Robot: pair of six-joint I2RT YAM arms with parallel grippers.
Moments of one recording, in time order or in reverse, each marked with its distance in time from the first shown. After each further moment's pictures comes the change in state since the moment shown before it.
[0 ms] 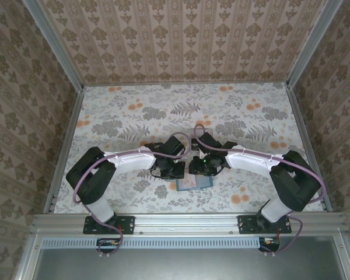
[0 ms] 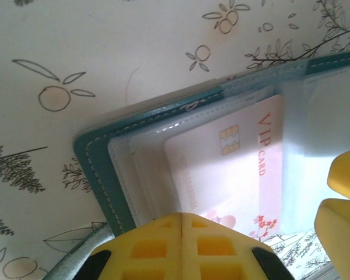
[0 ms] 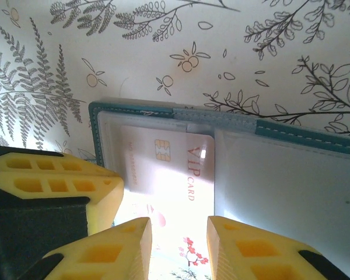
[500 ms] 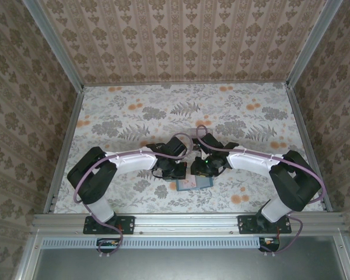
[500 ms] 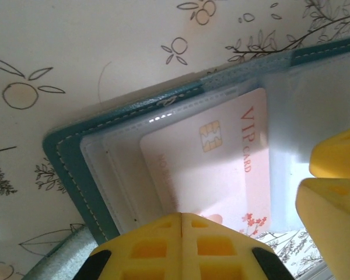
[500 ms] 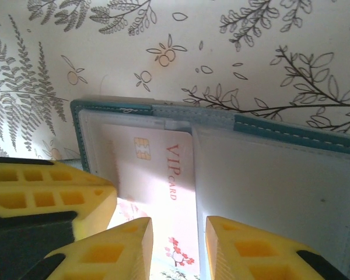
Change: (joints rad) left arm -0.016 0.013 0.006 0.006 0.005 0.000; right arm -0.021 0.002 -0.034 0.026 -0.029 0.000
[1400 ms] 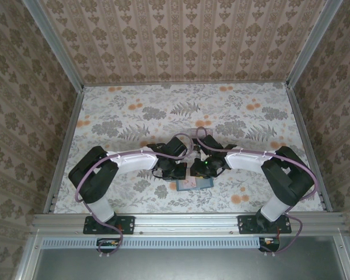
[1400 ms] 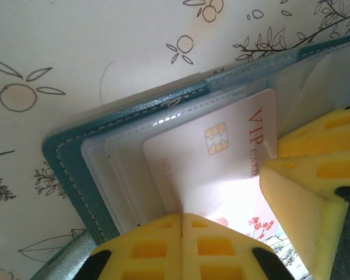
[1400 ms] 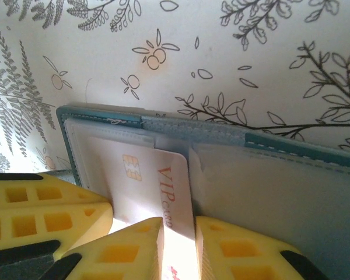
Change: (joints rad) left arm 0.000 0.013 0.004 -0.003 0.000 0.007; right arm -0.019 0.063 -0.048 0.119 -0.084 0.023
